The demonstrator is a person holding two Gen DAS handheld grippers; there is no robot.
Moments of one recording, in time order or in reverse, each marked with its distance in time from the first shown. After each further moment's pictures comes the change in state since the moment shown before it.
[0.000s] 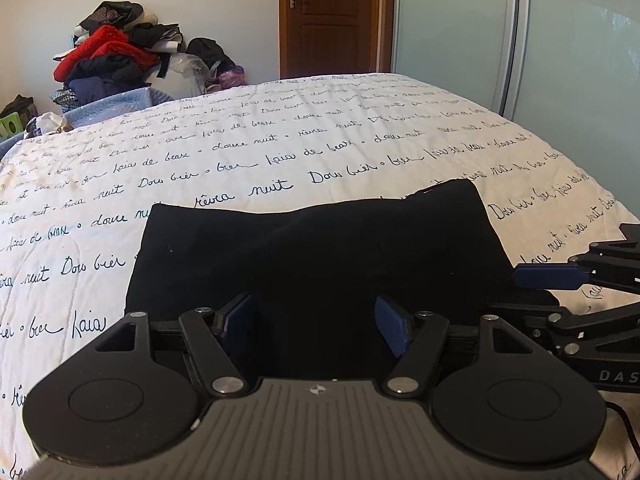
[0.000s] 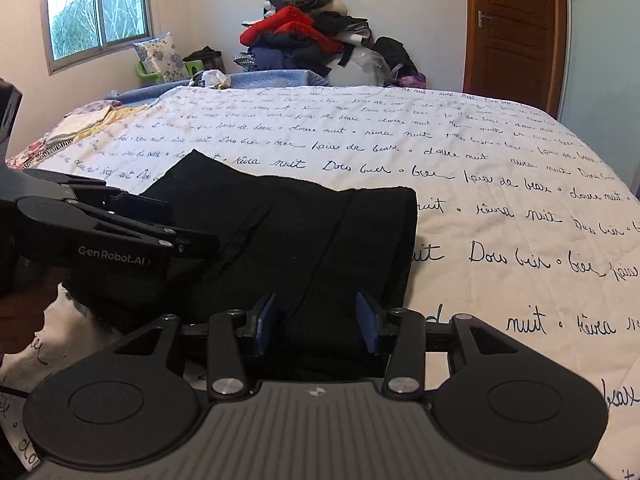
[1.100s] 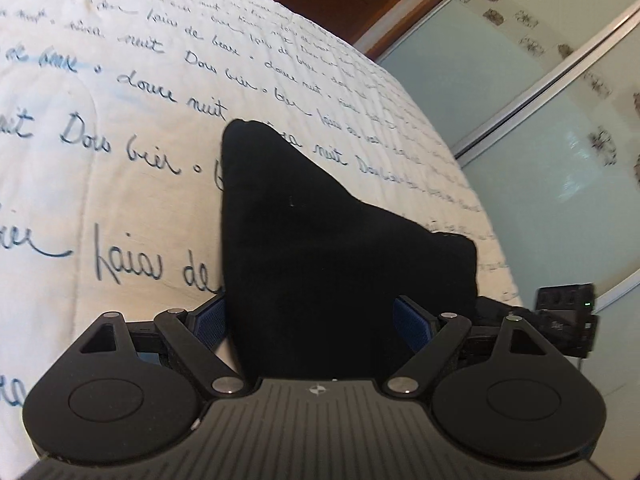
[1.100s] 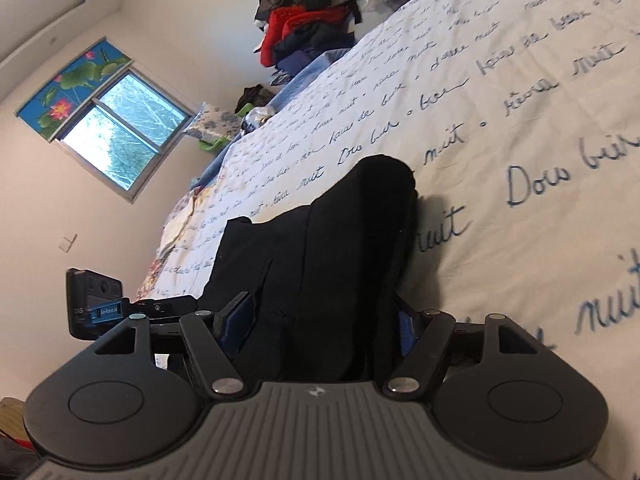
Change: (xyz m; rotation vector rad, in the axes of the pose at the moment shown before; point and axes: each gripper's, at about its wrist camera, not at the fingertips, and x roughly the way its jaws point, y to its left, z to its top) left arm 0.043 0.172 -0.013 -0.486 0.187 -0.506; right arm 0.071 -0.105 0.006 0.539 0.077 0.524
